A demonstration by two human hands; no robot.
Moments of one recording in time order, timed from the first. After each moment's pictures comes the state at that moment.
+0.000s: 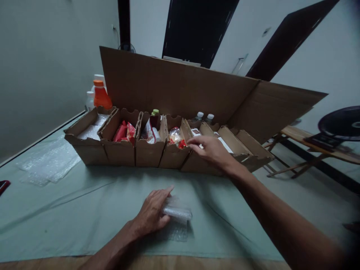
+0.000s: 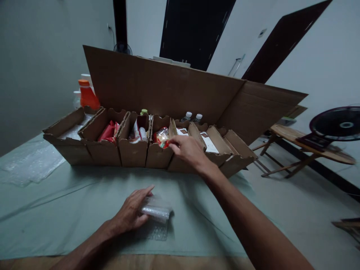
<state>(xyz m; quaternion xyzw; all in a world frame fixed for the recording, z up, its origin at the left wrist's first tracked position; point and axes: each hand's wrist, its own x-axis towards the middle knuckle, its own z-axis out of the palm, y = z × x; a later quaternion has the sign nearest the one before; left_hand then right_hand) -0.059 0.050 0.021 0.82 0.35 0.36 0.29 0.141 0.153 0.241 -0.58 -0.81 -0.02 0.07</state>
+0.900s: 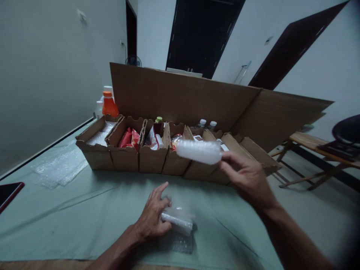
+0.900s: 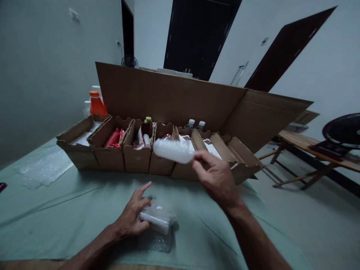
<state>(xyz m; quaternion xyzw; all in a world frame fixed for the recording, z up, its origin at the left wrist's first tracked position) -0.060 0.052 0.038 0.80 0.40 0.36 0.28 0.174 0.087 0.238 -0.54 -0.73 0.08 0.42</state>
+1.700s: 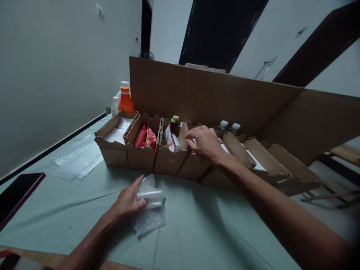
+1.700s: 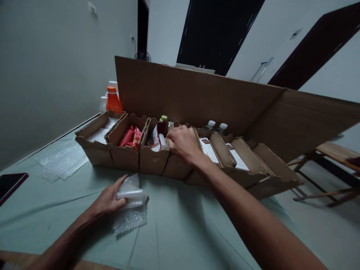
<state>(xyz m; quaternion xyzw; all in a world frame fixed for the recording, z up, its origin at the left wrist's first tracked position) -0.188 0.085 0.040 0.67 0.60 0.26 0.34 0.057 0.210 0.242 -0.52 -0.85 -0.12 0.06</state>
